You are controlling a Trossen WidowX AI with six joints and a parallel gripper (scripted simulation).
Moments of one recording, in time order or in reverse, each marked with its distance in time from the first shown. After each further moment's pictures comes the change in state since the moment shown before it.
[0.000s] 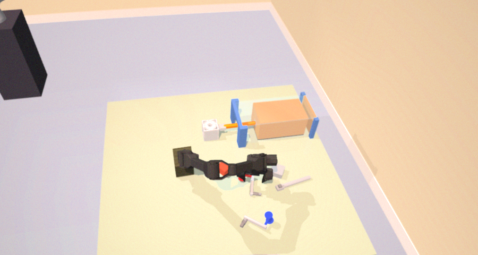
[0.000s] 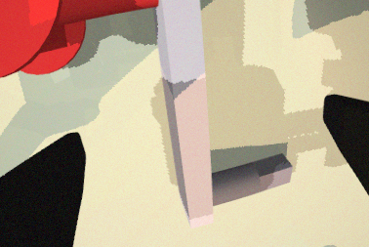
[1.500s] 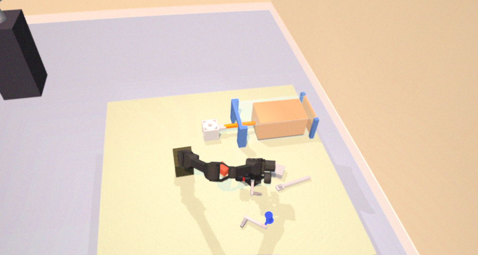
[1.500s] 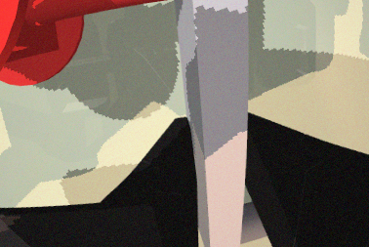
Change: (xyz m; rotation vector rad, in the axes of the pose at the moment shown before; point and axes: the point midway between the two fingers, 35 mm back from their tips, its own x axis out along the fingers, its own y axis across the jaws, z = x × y) arm 0.031 0.005 -0.004 -0.002 0.003 0.002
